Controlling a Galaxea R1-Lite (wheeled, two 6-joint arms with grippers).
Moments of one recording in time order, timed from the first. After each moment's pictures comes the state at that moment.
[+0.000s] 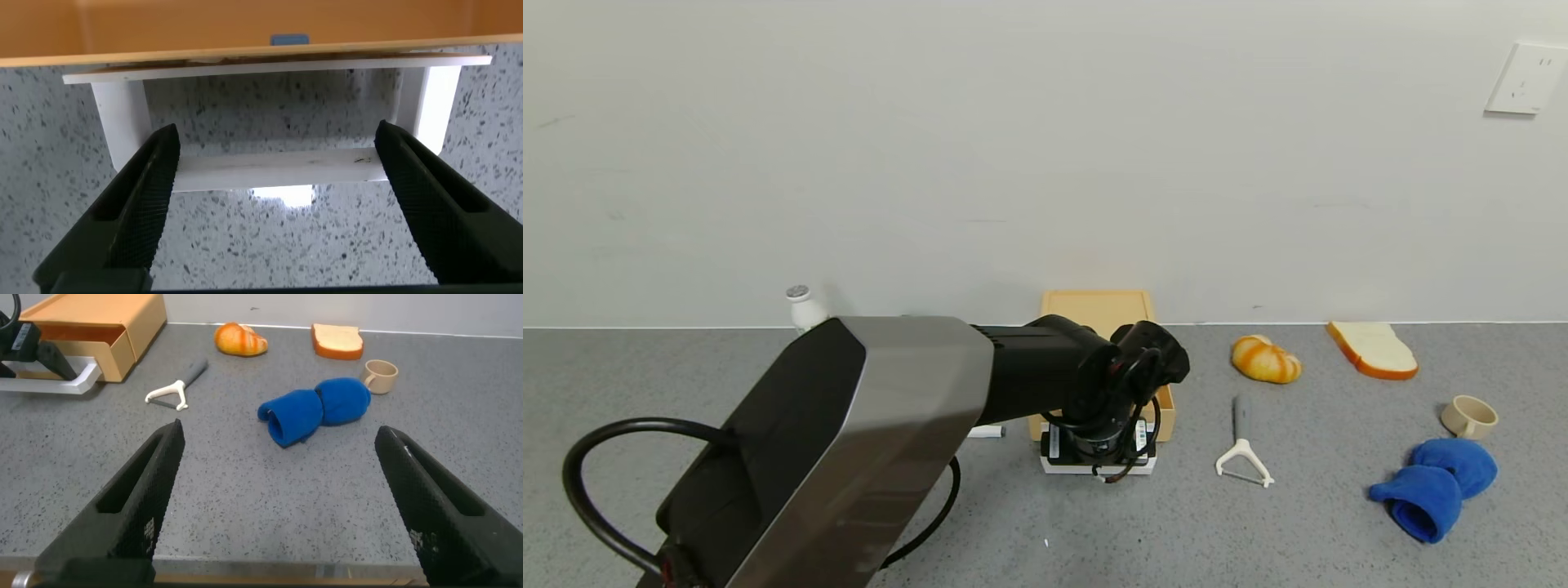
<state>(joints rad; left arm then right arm) -0.79 2.43 -1.97 0.71 0.29 -0.70 0.00 0.00 0.00 0.00 -0.01 0.00</state>
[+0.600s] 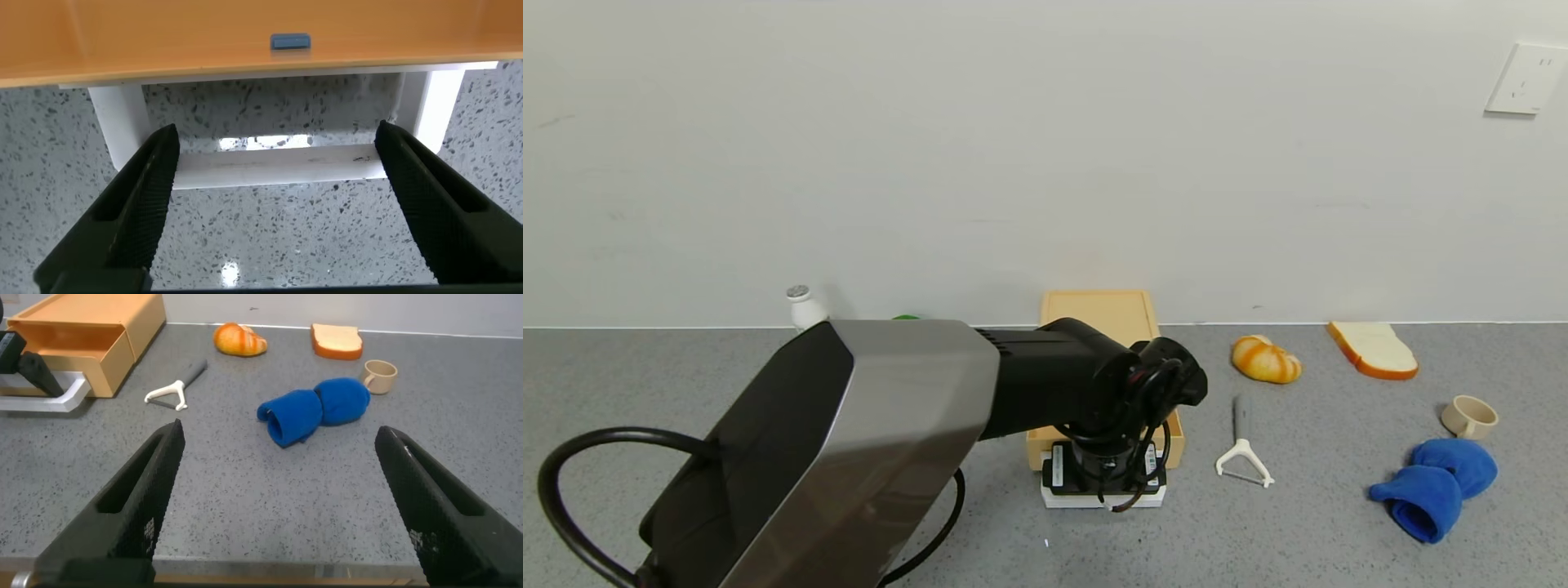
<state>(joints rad) -0.84 2.40 -1.96 0.82 0.24 -0.79 0.00 0.00 0.00 0.00 -0.01 0.00</state>
